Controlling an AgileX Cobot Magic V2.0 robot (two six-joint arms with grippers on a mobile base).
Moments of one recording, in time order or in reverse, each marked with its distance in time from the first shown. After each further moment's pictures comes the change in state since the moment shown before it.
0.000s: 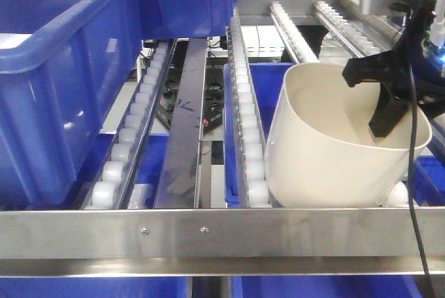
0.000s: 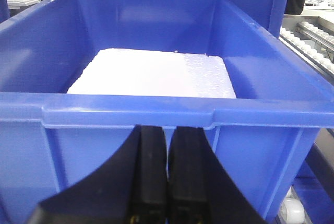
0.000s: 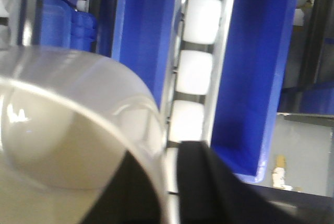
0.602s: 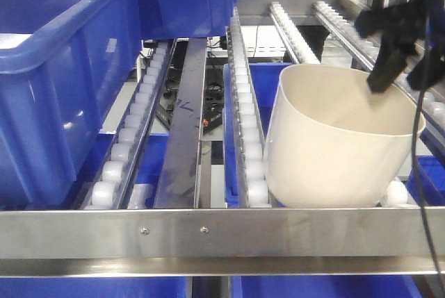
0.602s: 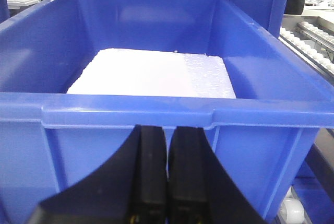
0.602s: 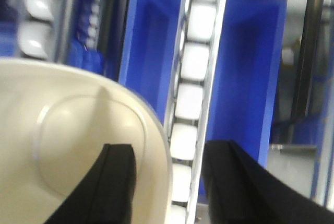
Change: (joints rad) left arm 0.000 0.000 0.000 0.000 0.000 0.000; right arm 0.000 -0.146 0.000 -0.005 -0.015 0.000
